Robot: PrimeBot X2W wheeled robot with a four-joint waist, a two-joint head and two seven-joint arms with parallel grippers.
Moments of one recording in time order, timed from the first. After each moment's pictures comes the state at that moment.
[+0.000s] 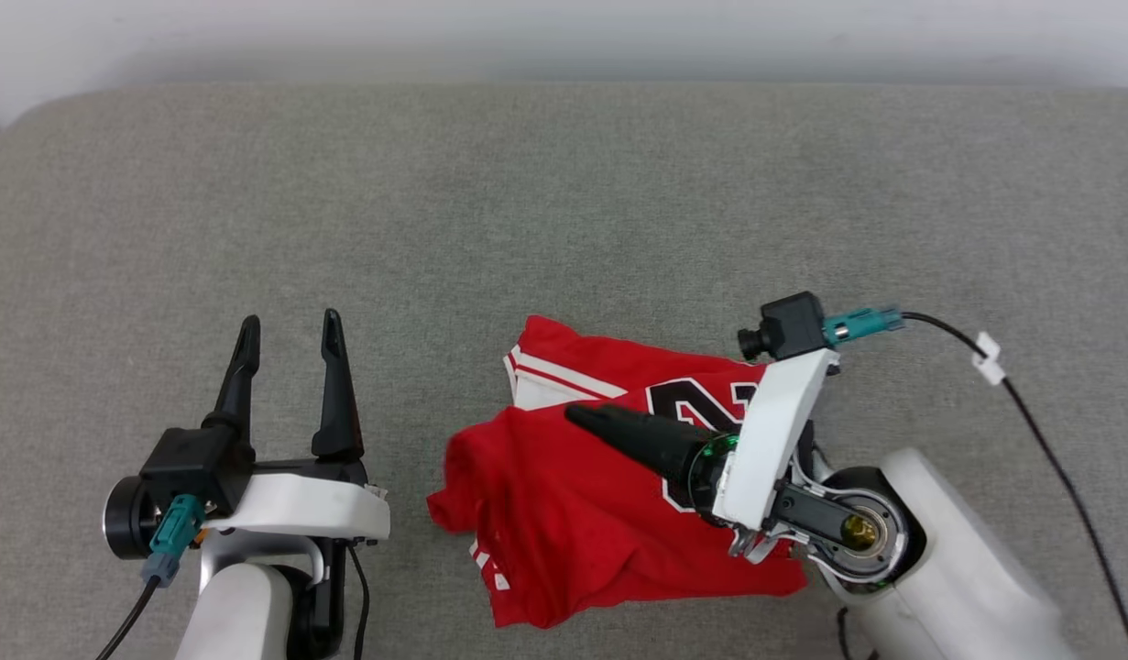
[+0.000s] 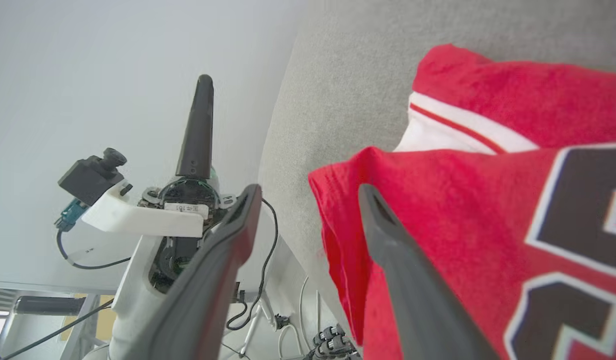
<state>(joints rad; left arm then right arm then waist) -0.19 0.12 -0.09 0.09 -0.26 0.07 -0.26 -0.47 -0.12 0.49 0.27 1.26 0.13 0.58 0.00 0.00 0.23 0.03</state>
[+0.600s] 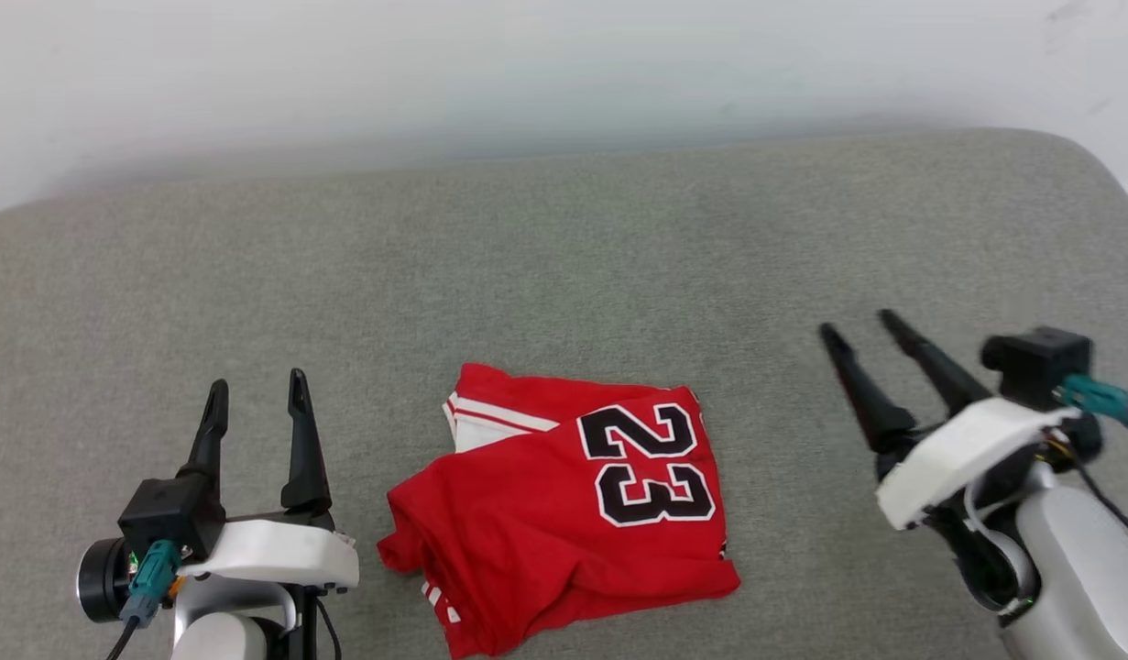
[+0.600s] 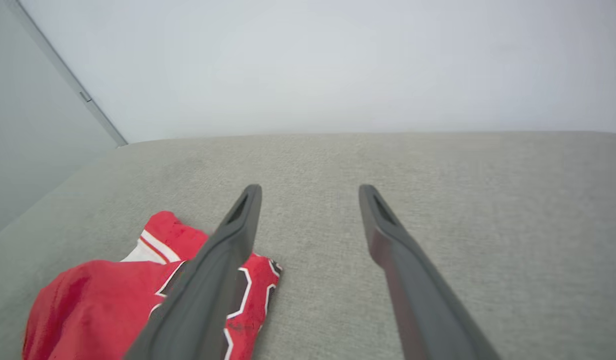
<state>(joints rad) -0.11 0.13 -0.03 0.12 -0.25 0.08 -0.26 -0.38 -0.33 0.37 0.30 0.62 0.13 -0.02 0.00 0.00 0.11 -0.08</state>
